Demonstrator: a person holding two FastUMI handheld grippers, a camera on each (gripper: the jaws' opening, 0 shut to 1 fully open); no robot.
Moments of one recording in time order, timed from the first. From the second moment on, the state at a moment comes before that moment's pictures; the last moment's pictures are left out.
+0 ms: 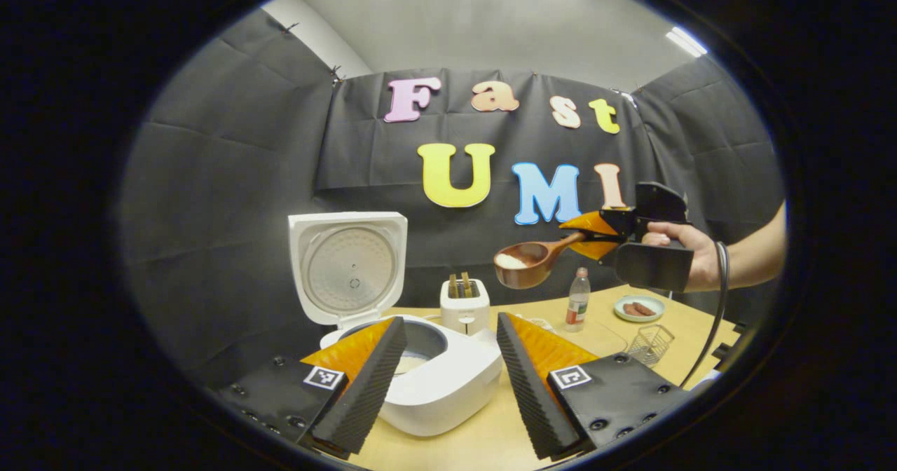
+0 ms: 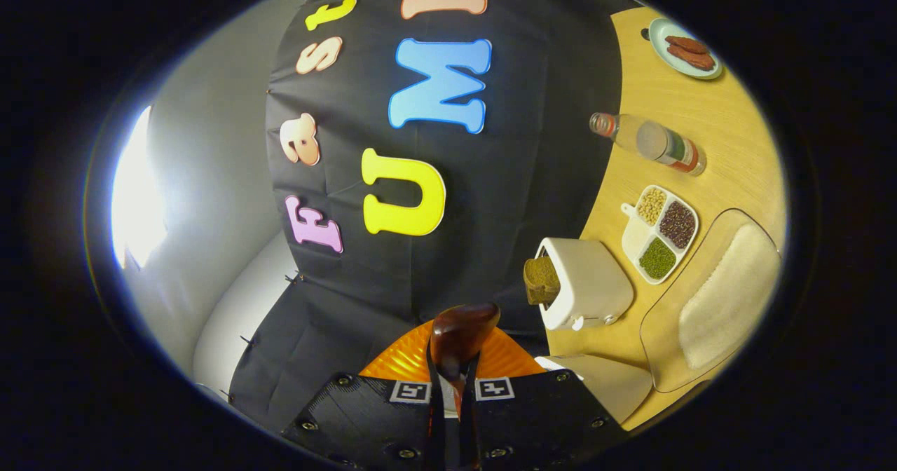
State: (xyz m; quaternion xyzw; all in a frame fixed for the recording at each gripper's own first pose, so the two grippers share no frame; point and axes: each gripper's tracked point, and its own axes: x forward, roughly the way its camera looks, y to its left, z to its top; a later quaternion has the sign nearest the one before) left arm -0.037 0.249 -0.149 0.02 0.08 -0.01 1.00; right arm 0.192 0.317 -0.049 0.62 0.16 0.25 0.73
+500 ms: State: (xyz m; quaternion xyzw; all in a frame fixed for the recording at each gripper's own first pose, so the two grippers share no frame) left arm -0.051 0.273 -0.165 0.03 0.09 0.01 1.00; right arm 0.196 0.420 -0.053 0.55 0.21 0.32 0.75
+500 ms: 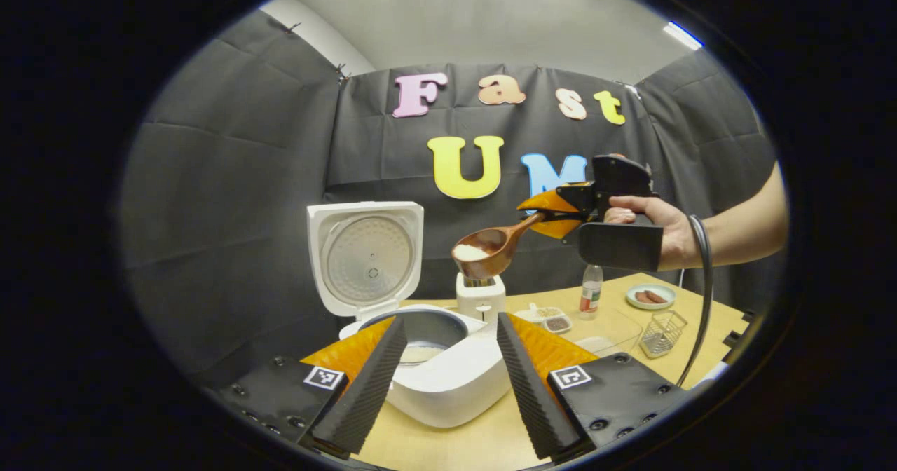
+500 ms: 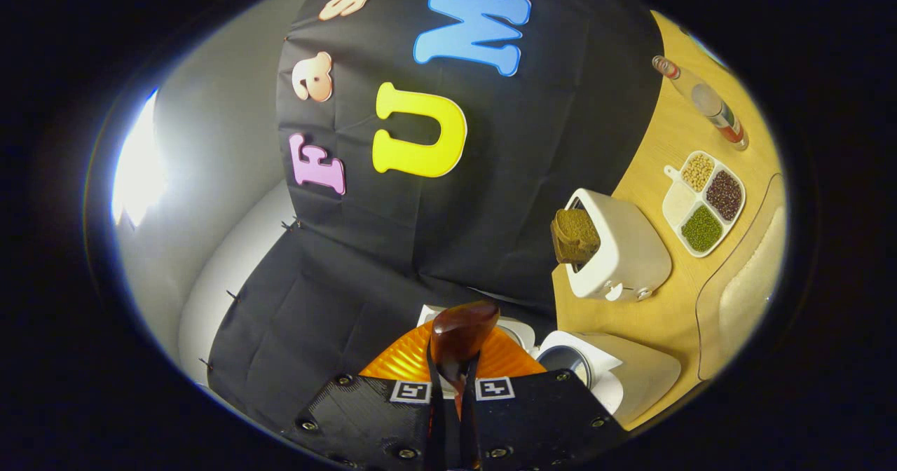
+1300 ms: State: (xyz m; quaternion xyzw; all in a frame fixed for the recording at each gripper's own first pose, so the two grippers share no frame) left arm -0.072 0.295 -0.188 0.02 0.13 0.05 0.99; right arm 0.224 0.540 -0.126 0.36 0.26 0.36 0.82
